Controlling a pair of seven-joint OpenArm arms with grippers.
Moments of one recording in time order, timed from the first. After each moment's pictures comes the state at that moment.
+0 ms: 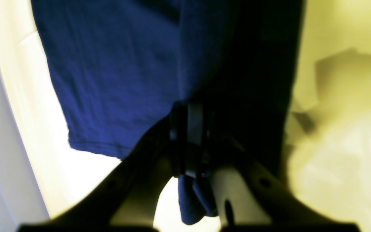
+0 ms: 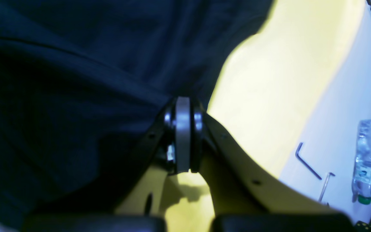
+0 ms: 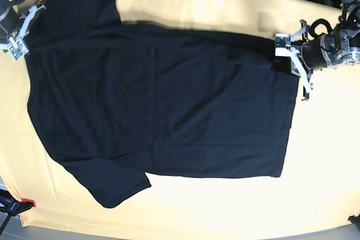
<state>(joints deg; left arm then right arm) 0.6 -73.6 34.4 115.5 3.9 -30.2 7.7 -44.0 37.2 31.1 119.1 15.5 28.4 -35.9</state>
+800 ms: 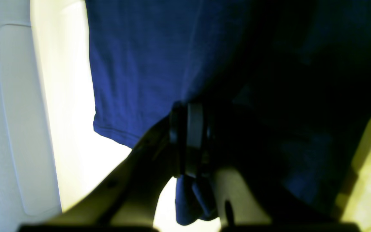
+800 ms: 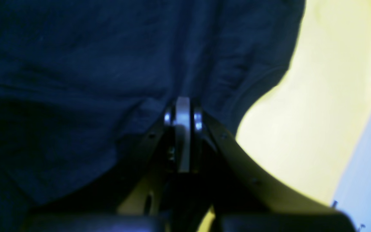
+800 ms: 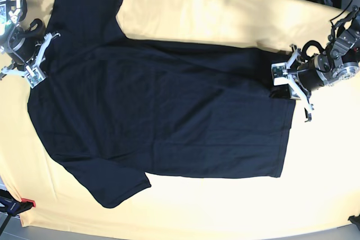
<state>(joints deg) -5.5 -65.3 34.4 105.9 5.5 -25.8 5.3 -24.8 37.0 15.7 106.9 13.2 27.2 -36.0</state>
